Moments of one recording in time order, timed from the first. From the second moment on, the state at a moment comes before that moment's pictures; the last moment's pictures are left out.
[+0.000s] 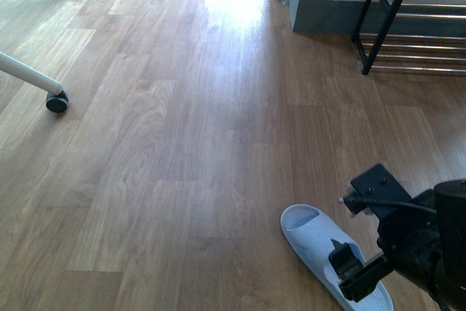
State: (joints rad) left arm -0.20 1.10 0.13 1.01 -0.95 0.53; right arm 0.21 2.56 0.51 1.23 0.03 -0.37
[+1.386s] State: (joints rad) left arm -0.20 1.10 0.13 1.01 -0.95 0.53; right arm -0.01 2.97 0.98 1.10 -0.05 -0.48
